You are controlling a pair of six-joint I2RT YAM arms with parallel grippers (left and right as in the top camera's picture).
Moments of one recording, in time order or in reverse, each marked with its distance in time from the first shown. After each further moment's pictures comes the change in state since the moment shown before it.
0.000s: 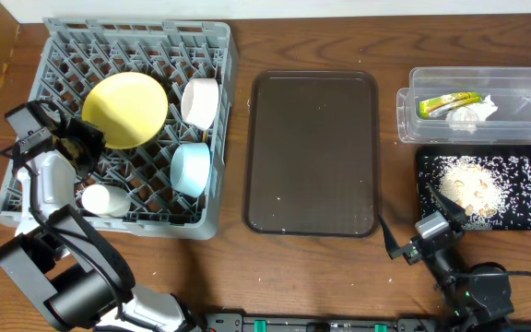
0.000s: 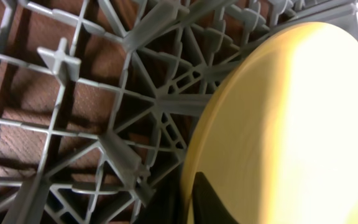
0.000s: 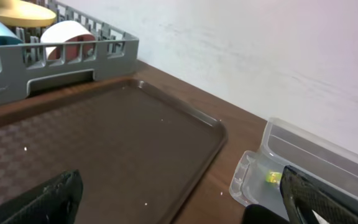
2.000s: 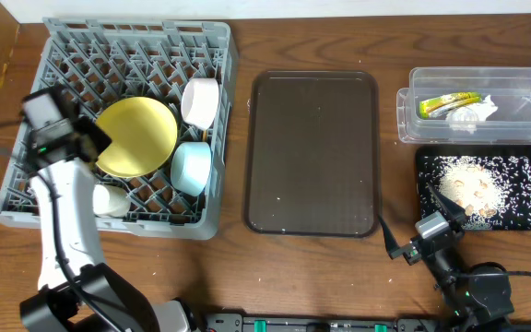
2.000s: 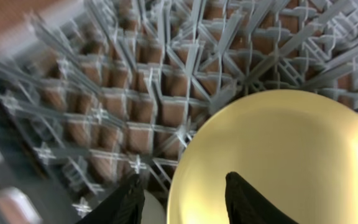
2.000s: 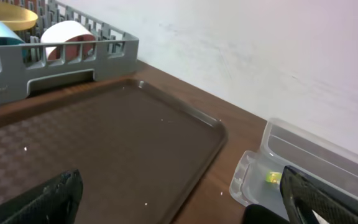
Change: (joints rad) left arm -0.122 -0.247 -0.006 -0.199 -0.404 0.171; right arm 0.000 0.000 0.000 0.000 0.000 0.000
